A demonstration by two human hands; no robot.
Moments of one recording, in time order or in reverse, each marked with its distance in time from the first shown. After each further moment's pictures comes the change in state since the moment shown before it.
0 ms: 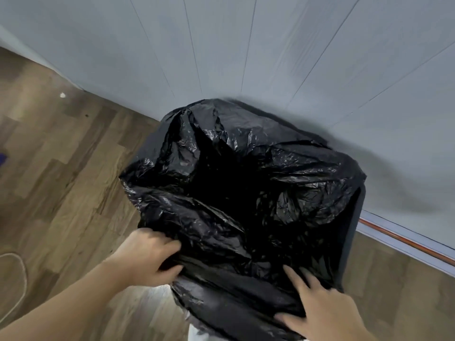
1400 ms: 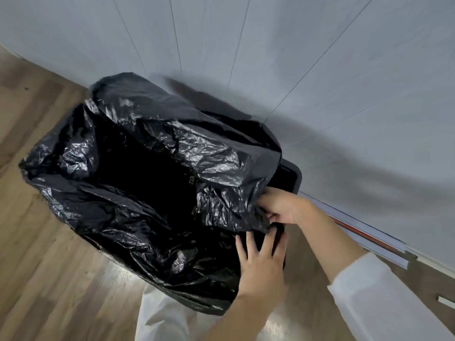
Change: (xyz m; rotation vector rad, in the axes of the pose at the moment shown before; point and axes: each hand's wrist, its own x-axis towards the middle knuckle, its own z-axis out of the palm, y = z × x) left_hand 0.186 0.276 0.037 -0.346 0.119 -0.470; right_hand 0.094 0.066 -0.091 1.086 -0.260 0.108
